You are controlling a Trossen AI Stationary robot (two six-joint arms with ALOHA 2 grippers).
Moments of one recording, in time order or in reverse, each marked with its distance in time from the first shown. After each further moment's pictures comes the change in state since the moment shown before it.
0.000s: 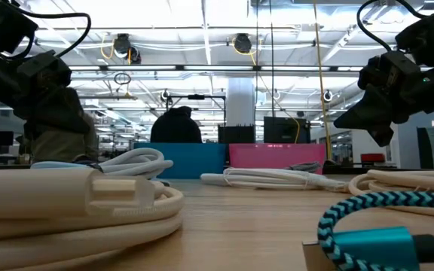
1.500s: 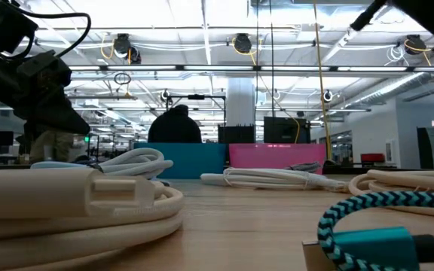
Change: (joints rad) left arm 0.000 0.000 0.000 0.002 0.000 0.000; right arm -0.001 0.002 0.146 0.997 -0.102 0.327
